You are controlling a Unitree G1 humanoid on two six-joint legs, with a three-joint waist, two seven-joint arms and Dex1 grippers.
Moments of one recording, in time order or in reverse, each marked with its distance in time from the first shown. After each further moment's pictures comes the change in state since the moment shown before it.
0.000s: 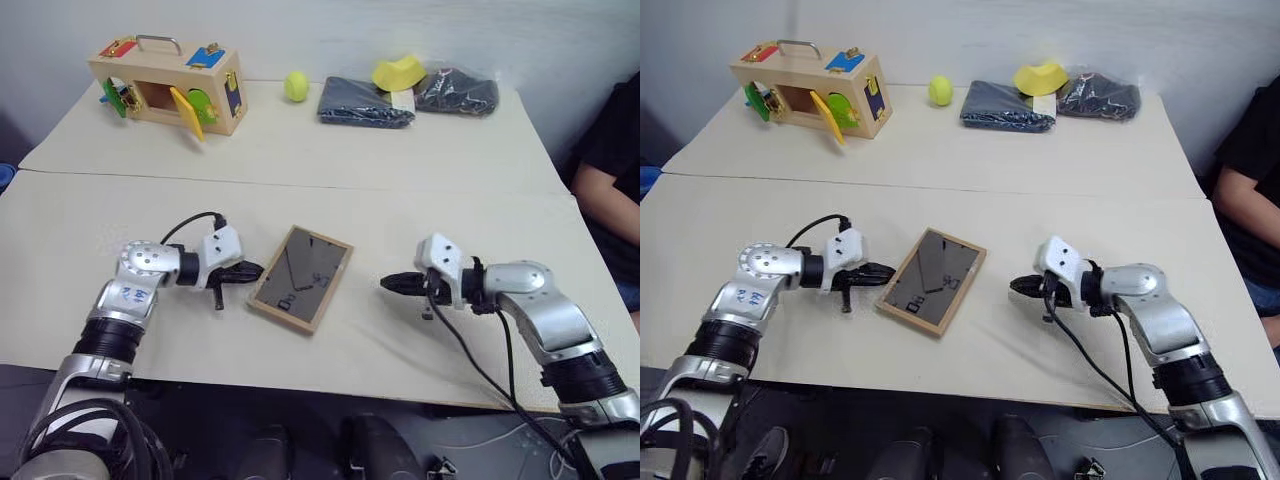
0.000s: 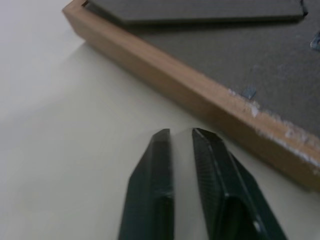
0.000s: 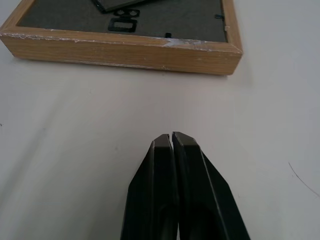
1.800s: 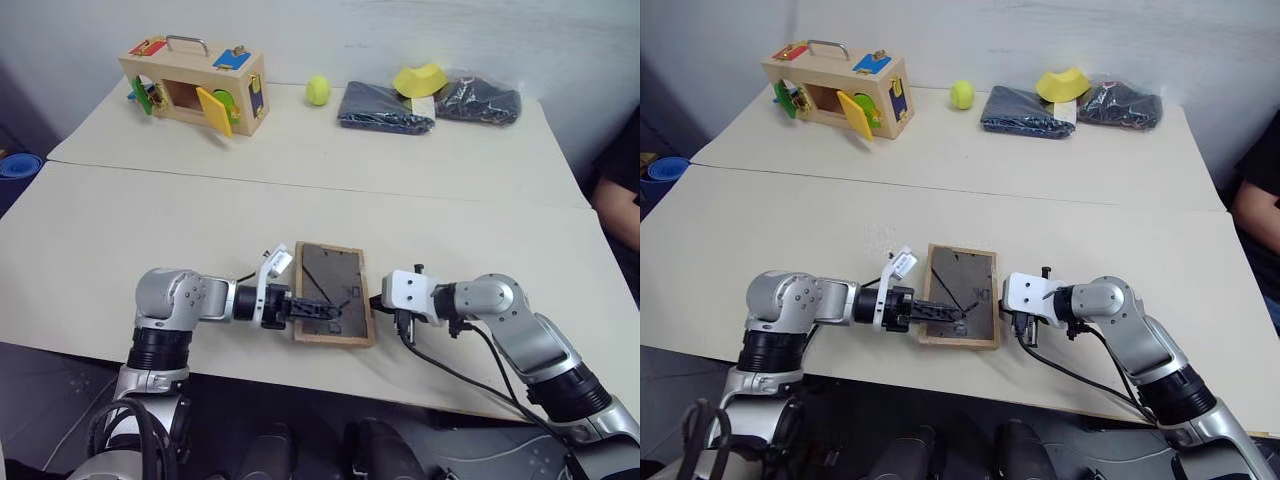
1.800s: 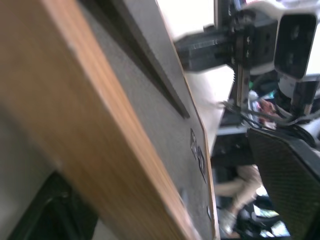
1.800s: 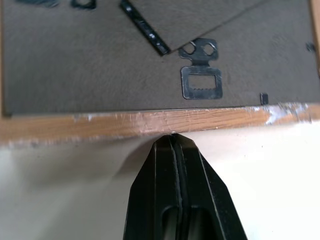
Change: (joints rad) left arm 0.023 -0.298 0.199 -0.418 -0.565 1.587 0.361; right arm 0.052 0.016 0.121 -0.178 -0.257 -0.068 -0.035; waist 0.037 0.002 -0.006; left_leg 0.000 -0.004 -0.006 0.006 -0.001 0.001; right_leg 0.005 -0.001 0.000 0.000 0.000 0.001
